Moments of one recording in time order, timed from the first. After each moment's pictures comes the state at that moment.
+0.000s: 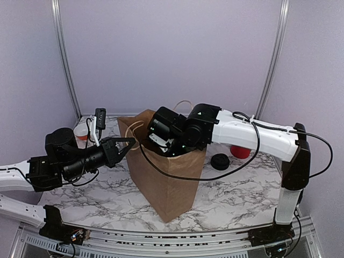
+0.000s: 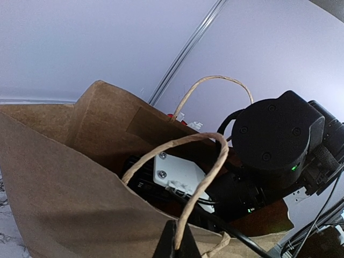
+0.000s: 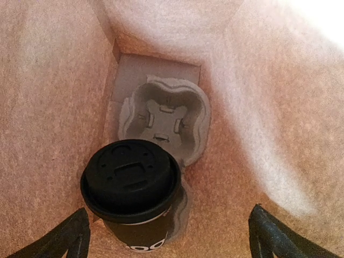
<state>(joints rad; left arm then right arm) -1.11 0.92 0.69 0.16 -0.22 -0.61 1.15 1.92 1.90 -1.14 0.17 0.30</state>
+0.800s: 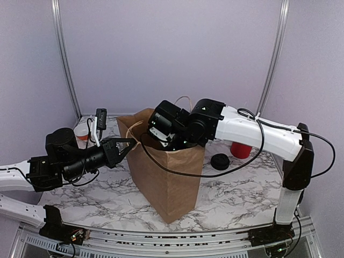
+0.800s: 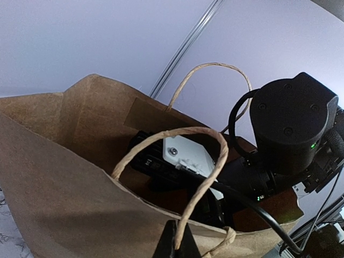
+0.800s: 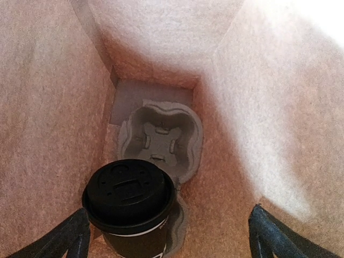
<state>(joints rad) -1.11 0.92 0.69 0.16 -0.21 -0.61 1.15 1.91 1.94 -1.14 0.20 0.31</state>
